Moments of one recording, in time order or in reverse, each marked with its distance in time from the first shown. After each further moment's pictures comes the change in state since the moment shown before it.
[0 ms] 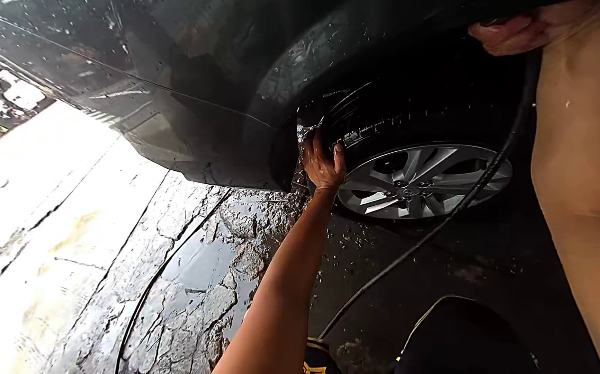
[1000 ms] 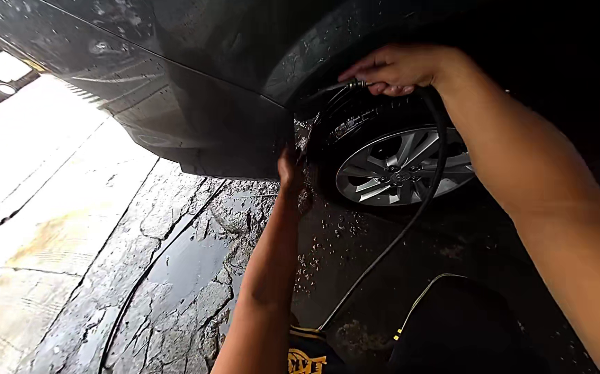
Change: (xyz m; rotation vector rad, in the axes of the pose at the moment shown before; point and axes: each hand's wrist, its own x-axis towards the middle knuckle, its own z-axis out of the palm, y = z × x) left_hand 0.001 -0.062 -0.073 -0.985 -0.298 -0.867; right_hand 0.061 -0.005 0.139 -0.460 0.015 0.234
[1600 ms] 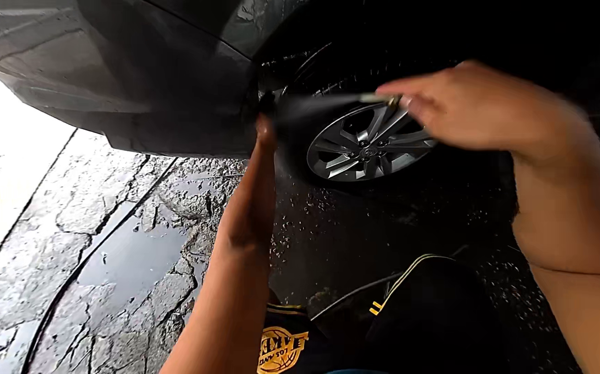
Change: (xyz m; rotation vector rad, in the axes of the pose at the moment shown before) left_hand 0.036 -0.016 0.021 0.340 0.019 -0.077; right_hand -0.149 -0.054 0.080 -0.784 0.262 0.152
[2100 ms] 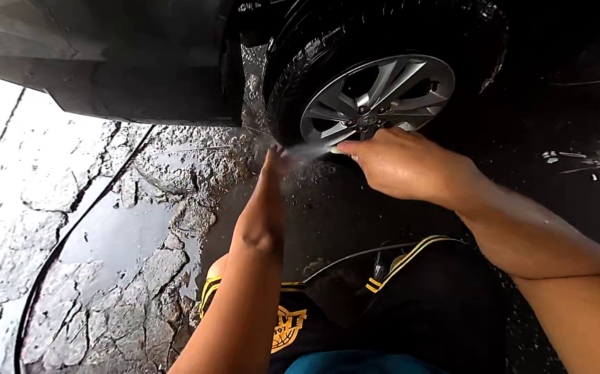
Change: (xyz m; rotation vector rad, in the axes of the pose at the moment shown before) left_hand -0.073 -0.159 -0.012 -0.481 -0.234 -0.637; right_hand -0.014 -0.057 0.101 -0.112 -0.382 0.042
